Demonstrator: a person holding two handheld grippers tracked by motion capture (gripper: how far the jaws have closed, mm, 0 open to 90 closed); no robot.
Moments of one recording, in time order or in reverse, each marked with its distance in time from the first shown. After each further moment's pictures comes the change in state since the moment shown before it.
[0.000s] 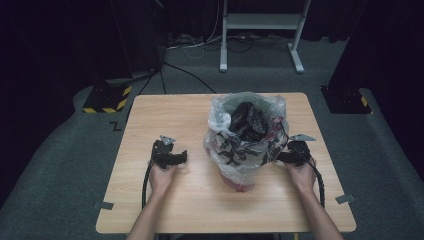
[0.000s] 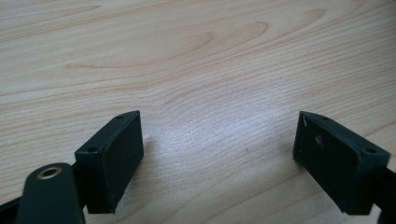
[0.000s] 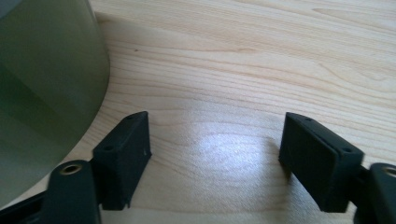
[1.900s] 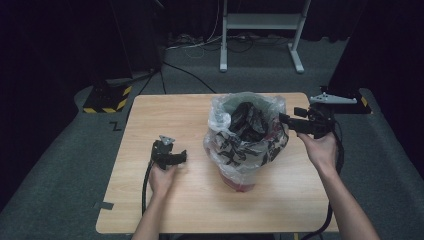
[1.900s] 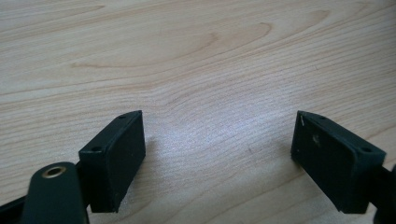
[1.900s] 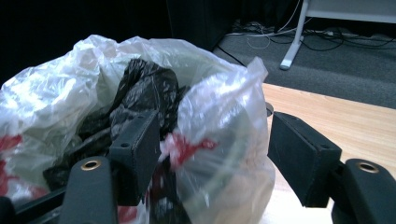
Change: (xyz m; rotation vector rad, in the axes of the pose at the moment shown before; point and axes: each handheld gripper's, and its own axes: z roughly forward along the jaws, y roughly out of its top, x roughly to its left) left arm -0.001 0.000 0.001 -0.020 -0.001 -0.019; right arm 0.025 0.136 -0.159 -0.209 0.249 -0.008
